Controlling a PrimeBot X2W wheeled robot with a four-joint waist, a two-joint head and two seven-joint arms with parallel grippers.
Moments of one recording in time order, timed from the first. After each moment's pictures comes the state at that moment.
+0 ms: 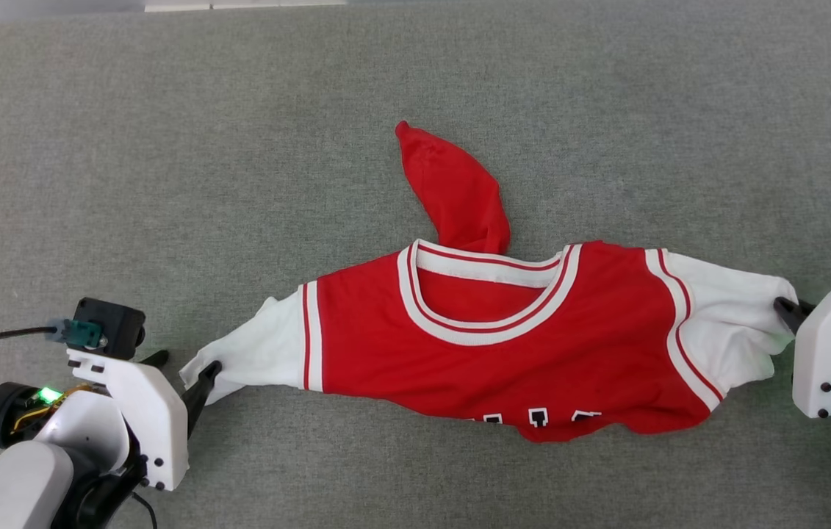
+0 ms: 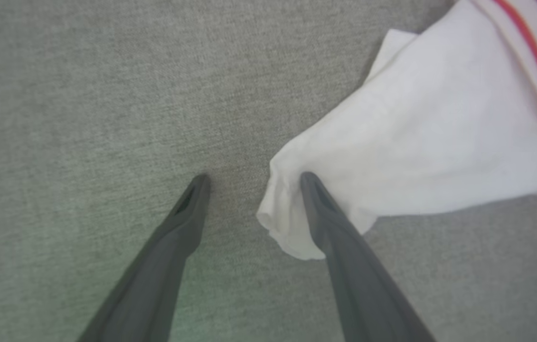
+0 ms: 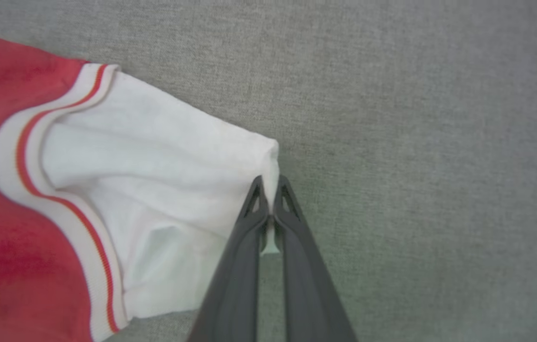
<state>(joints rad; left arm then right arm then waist) -0.22 0.66 -0.39 0.02 -0.69 0.04 0.52 -0.28 -0.36 -0.03 0.01 0.33 0.13 0.80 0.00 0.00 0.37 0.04</state>
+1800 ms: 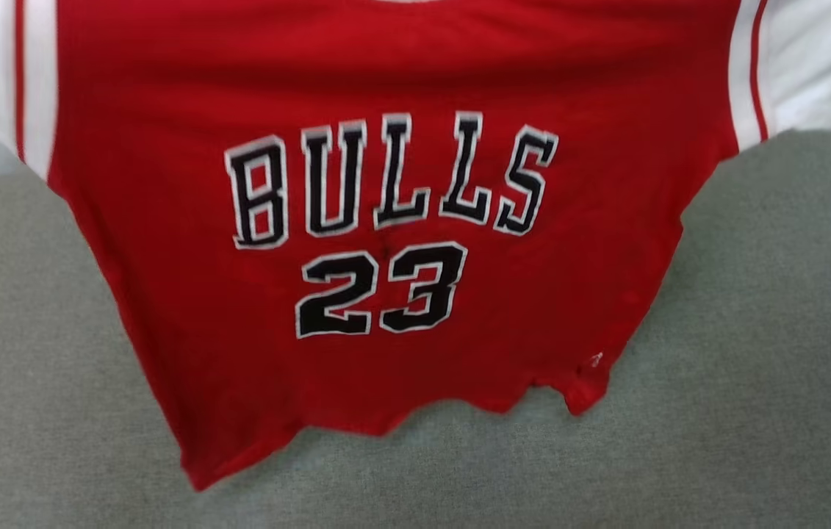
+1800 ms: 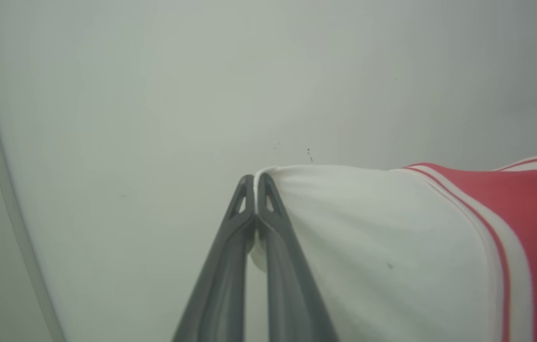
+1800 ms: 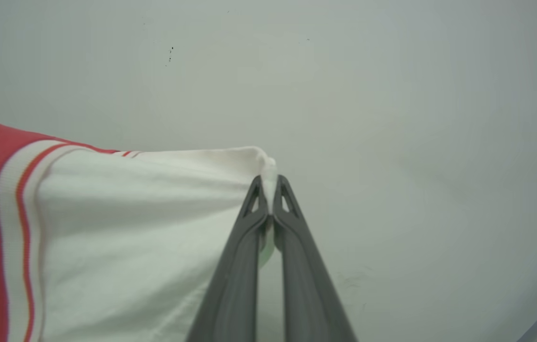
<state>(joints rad) -0.39 0.93 0.14 -0.48 -0.67 0.15 0.11 -0.72 -0.57 0.03 -0.27 0.42 0.13 0.52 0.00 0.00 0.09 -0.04</state>
